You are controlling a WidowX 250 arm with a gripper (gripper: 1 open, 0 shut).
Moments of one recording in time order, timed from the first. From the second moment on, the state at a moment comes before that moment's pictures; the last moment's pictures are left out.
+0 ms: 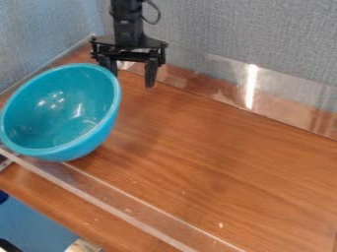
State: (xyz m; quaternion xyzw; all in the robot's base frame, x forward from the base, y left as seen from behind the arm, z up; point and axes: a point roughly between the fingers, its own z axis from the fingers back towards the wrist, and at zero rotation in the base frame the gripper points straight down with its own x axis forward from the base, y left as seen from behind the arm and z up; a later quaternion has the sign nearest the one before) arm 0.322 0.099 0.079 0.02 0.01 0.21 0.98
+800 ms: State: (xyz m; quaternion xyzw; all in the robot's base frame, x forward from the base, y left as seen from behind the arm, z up) arm 0.320 0.110 0.075 0.05 0.01 0.21 0.98
